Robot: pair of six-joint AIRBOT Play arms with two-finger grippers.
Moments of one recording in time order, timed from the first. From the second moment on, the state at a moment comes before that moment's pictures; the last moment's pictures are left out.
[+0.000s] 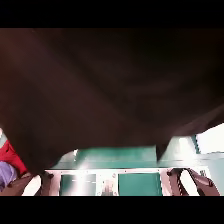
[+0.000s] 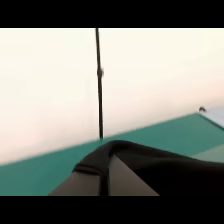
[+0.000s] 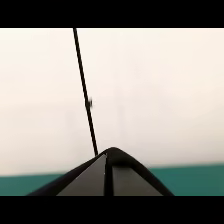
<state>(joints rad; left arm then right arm) 0.30 -0.87 1.84 0.74 -1.14 -1.18 -0.43 -0.71 1.69 -1.04 0.98 1.48</state>
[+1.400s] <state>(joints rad) 0.09 -1.75 1.45 0.89 -0.92 -1.03 -0.29 -1.70 1.38 -0.98 0.84 1.28</state>
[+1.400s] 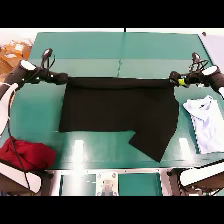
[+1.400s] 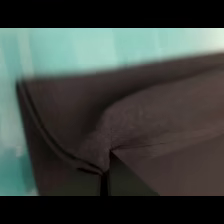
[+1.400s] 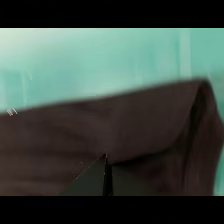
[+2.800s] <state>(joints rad) 0.09 -1.63 1.56 1.12 -1.52 -1.32 -0.46 -1.43 1.27 -1.16 1.36 1.39</state>
